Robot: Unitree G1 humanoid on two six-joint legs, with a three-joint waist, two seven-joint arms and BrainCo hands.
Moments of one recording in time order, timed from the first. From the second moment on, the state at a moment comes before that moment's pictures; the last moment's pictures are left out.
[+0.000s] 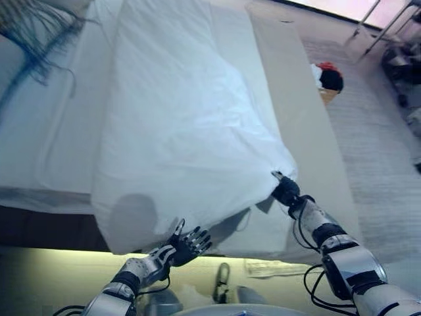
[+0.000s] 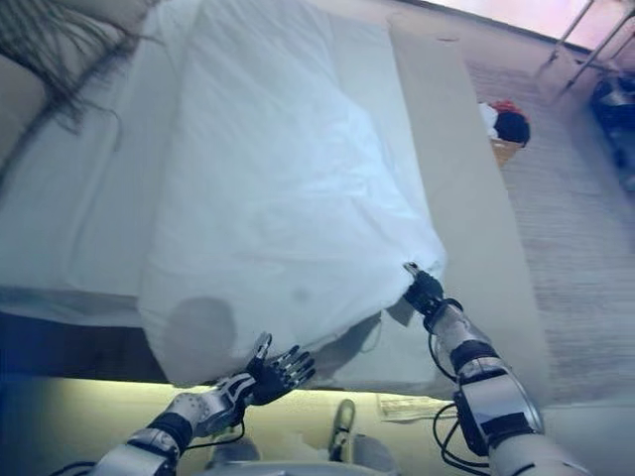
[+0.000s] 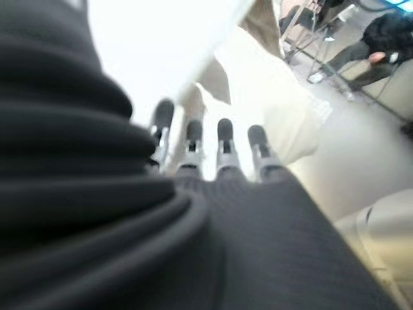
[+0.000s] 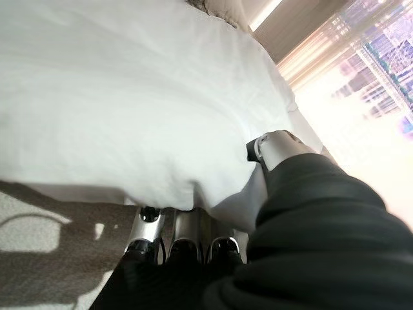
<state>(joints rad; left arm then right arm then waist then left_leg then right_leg) -0.24 0.23 -0.21 1.09 -1.36 0.61 -0.41 -0.58 -0.33 0.21 1.06 1.16 0.12 0.27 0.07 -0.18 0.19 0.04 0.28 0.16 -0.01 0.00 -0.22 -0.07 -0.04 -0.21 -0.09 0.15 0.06</state>
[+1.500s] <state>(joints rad) -0.19 0.11 -0.14 0.96 -1.68 0.11 -0.37 -0.42 -0.27 0.21 0.89 1.20 0.09 0.27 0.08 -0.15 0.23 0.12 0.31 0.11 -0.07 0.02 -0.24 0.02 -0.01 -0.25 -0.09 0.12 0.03</state>
